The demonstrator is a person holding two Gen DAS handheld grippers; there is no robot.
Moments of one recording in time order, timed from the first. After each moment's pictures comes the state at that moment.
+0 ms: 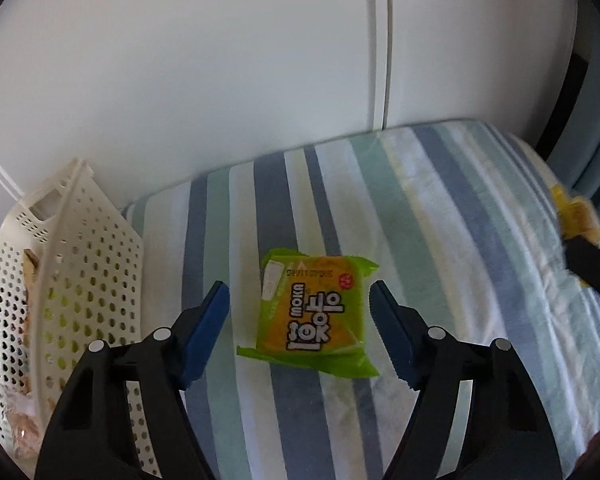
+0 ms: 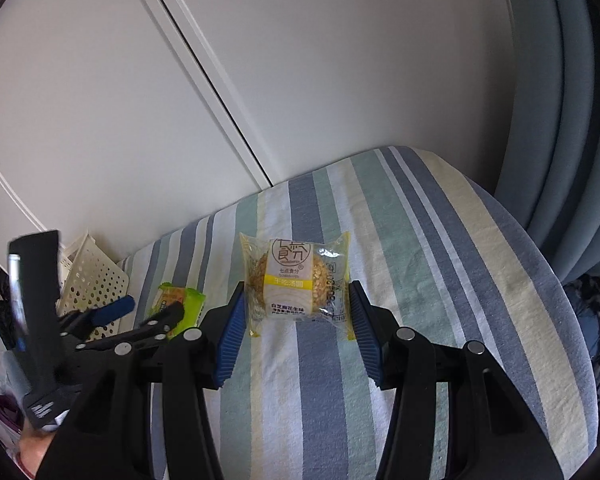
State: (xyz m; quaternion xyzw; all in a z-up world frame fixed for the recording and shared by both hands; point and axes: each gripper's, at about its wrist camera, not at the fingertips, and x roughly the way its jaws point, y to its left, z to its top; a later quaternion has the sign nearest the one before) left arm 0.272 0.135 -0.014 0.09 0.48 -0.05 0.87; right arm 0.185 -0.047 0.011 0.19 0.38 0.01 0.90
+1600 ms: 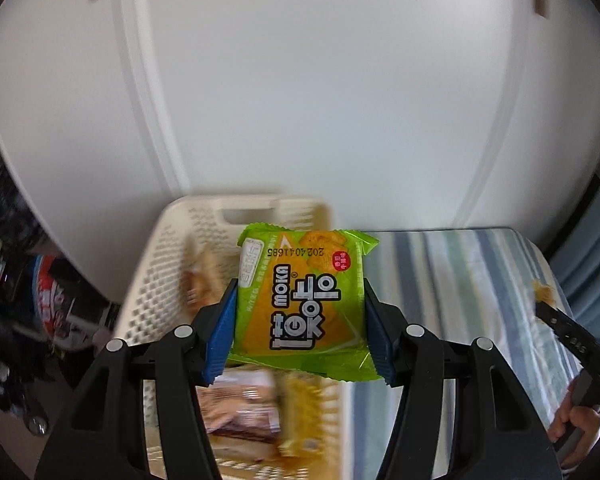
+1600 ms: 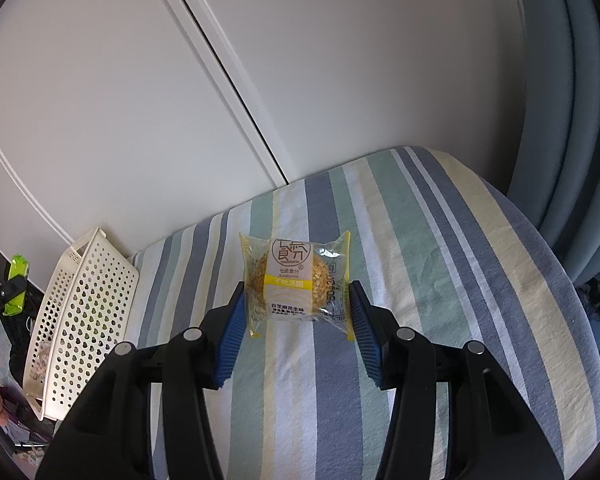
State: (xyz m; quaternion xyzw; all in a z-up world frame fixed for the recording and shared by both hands) left arm 0.189 0.320 0.120 -0.02 0.39 0.05 0.92; right arm 0.188 -0.034 0.015 0.19 0.38 0.03 0.91
